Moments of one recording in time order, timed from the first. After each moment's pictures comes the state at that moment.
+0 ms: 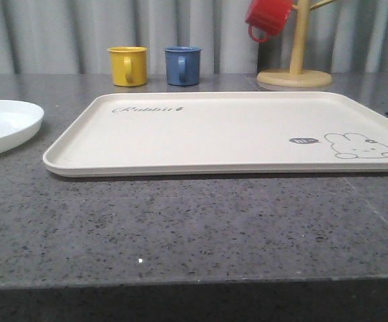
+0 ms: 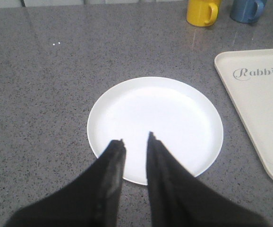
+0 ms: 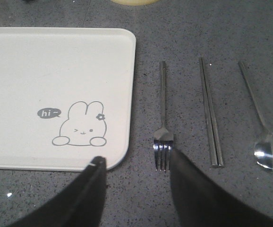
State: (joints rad) left arm -0.03 0.58 -0.68 -0.03 0.66 0.03; right arm 0.03 0.55 -0.60 0.03 0.61 0.04
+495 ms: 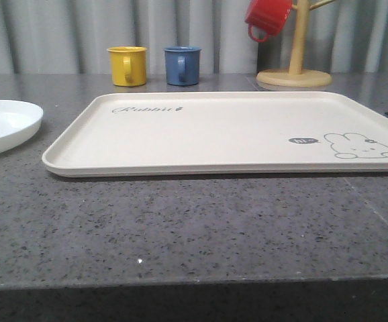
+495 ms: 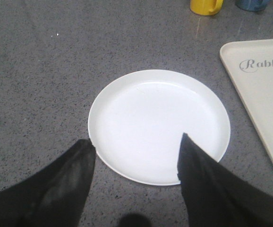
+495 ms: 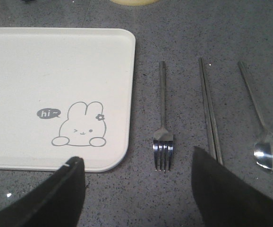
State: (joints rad) left arm -0.03 0.66 -0.71 0.00 0.67 0.03; right arm 0.03 0.55 -0.60 0.03 0.61 0.04
